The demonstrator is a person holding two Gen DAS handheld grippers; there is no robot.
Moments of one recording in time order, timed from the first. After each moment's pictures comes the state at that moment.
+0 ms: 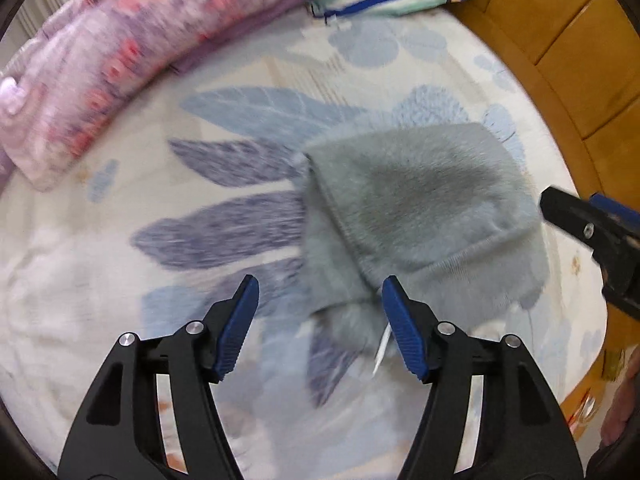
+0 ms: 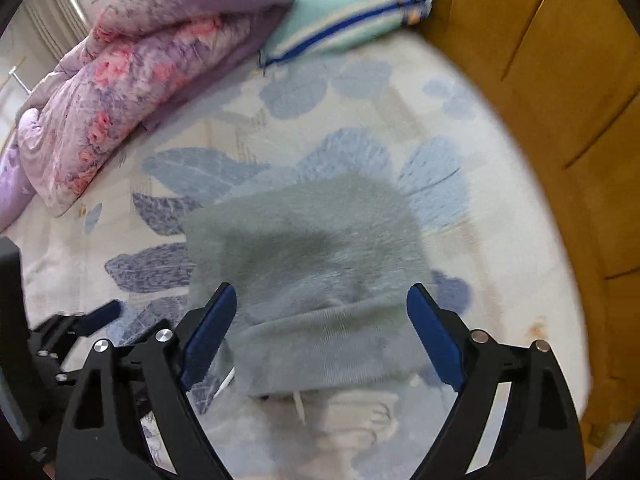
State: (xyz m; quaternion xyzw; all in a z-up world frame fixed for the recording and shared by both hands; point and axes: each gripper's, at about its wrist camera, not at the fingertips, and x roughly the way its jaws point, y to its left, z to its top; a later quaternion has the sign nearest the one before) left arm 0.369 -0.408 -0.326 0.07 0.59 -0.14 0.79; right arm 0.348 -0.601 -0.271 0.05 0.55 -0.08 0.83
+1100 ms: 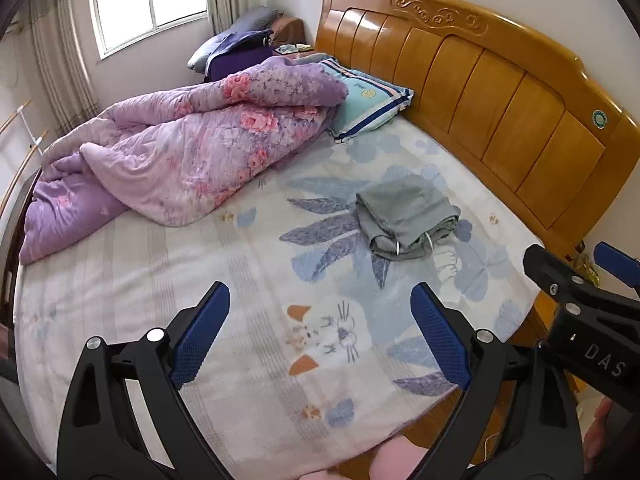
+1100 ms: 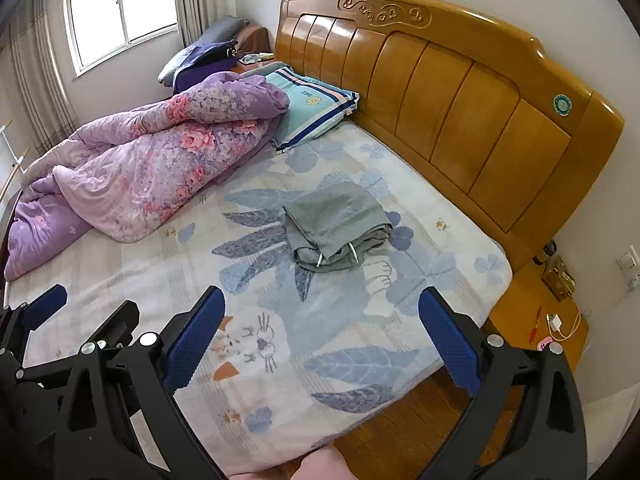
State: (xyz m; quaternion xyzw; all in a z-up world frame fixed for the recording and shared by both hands) left arm 0.089 -0.158 -0.049 0.08 0.42 -0.20 0.88; right arm 0.046 -0.326 -0.034 0.07 0.42 -0.22 0.88
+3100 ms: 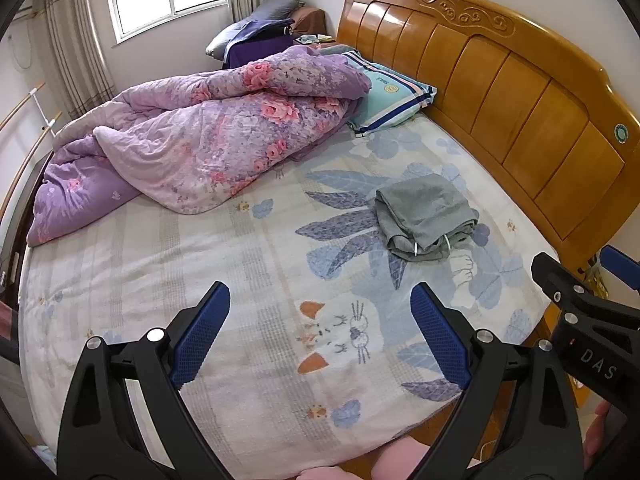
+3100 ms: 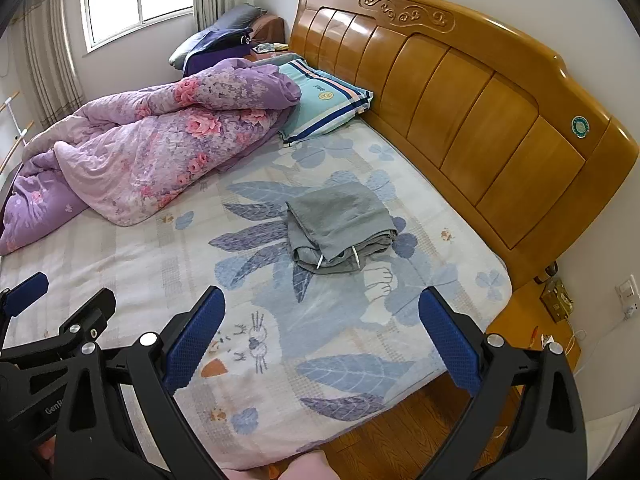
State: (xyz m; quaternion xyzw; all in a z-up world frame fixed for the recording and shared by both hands) left arm 0.119 -0.152 -0.057 0.06 0.44 -0.17 0.88; right arm 0.059 -0.330 -0.045 0.04 0.43 -0.20 0.88
